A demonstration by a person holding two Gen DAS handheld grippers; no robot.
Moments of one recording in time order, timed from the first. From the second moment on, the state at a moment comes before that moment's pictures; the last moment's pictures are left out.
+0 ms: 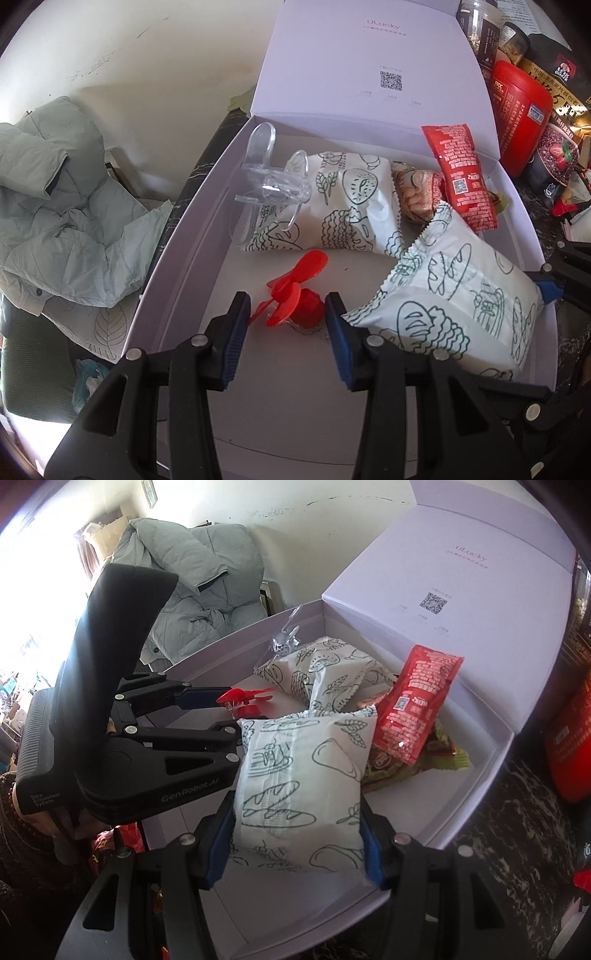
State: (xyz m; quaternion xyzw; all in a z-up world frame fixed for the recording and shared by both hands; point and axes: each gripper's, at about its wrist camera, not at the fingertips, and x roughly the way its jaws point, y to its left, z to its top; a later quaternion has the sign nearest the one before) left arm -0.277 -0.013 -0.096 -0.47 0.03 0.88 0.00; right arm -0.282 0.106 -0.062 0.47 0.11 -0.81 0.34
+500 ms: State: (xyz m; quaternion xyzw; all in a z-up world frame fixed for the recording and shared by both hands) left arm -0.278 -0.015 -0.097 -0.48 0.05 0.88 0.00; right arm -0.281 0.107 -0.056 0.48 0.11 -0.81 0.32
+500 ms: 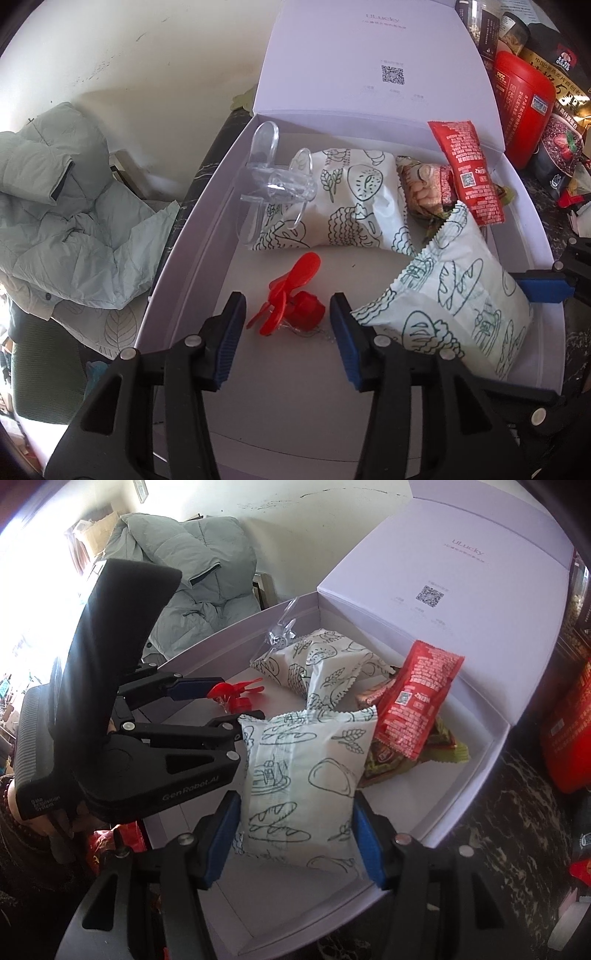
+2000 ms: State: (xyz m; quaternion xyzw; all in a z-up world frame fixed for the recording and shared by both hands) left arm -0.191 -0.001 0.012 -0.40 0.03 0.92 0.04; right arm -0.190 0.171 0.030 0.40 0.04 -0.89 0.20
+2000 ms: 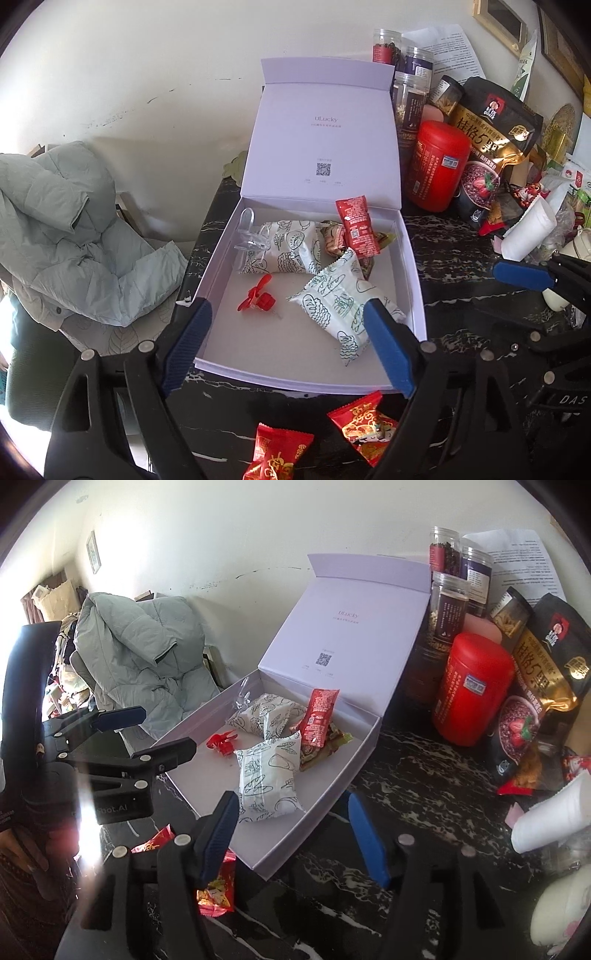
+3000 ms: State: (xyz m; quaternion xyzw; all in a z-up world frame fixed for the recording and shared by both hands) left arm -0.094 0.040 0.064 -0.33 0.05 0.94 0.07; right arm -0.086 0.215 0.071 0.34 0.02 -0.92 0.17
